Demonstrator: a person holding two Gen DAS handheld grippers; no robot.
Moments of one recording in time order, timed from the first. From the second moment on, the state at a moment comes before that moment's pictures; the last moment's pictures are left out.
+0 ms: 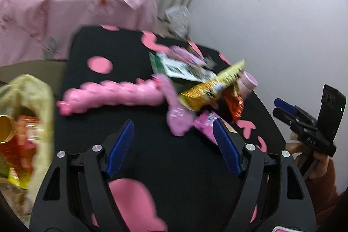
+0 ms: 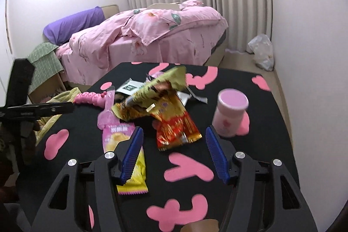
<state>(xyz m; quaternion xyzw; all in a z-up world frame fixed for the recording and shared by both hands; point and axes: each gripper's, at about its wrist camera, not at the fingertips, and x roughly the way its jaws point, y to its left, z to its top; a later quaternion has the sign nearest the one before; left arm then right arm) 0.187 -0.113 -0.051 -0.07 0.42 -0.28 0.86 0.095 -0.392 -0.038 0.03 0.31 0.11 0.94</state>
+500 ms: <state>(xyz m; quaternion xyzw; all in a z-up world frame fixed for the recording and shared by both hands) 0.221 -0.157 -0.077 -0.07 0.46 -0.22 0.86 0.074 -0.389 -0.068 0.02 0.36 0.12 0.93</state>
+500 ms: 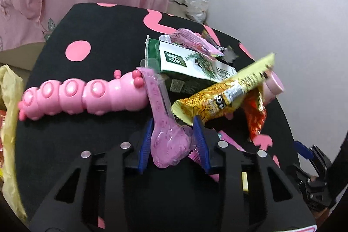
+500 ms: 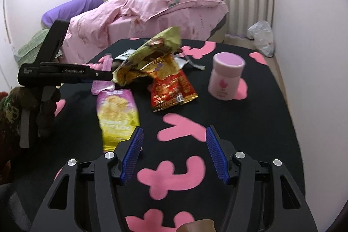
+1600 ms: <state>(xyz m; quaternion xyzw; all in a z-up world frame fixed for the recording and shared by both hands) 0.113 -0.084 -0.065 -0.07 0.45 -0.21 0.87 0.099 -0.339 -0.094 0.02 0.42 0.19 0.89</state>
